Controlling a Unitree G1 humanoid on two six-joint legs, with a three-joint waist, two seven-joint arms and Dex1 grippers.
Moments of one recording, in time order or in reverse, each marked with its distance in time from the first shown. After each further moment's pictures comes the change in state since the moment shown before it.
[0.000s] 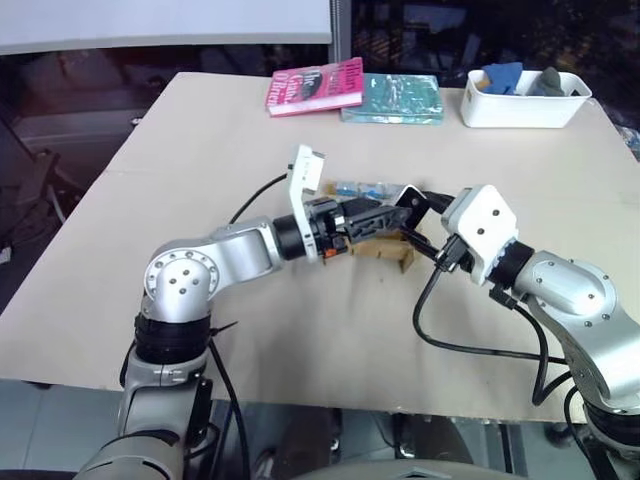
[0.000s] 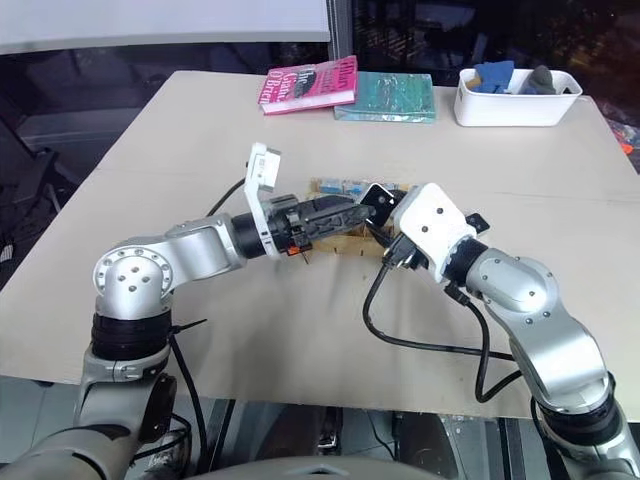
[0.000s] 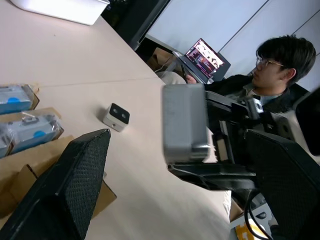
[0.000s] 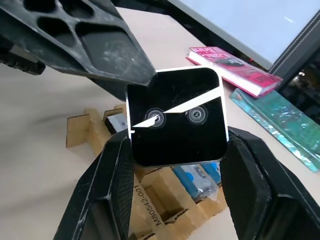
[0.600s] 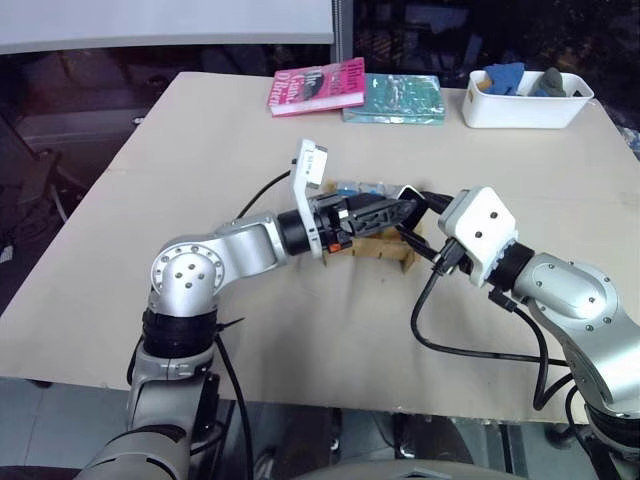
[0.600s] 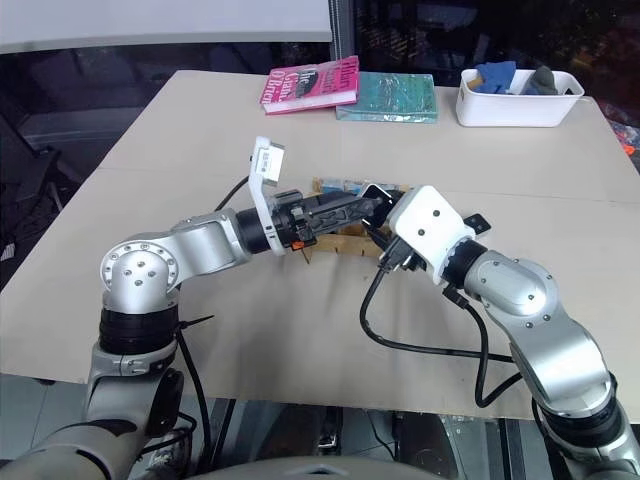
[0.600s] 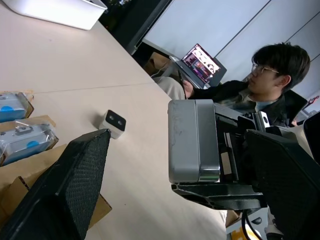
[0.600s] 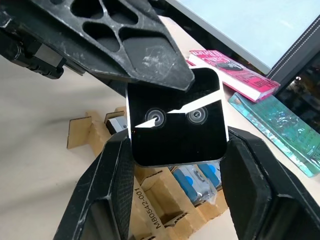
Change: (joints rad) left arm -0.031 -0.028 0.000 0.030 0.004 0.002 0.001; right arm -0.006 -0.018 0.017 -0.031 -0.006 0.012 -0.011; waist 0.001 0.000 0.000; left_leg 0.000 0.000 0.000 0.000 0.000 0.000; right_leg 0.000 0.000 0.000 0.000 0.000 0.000
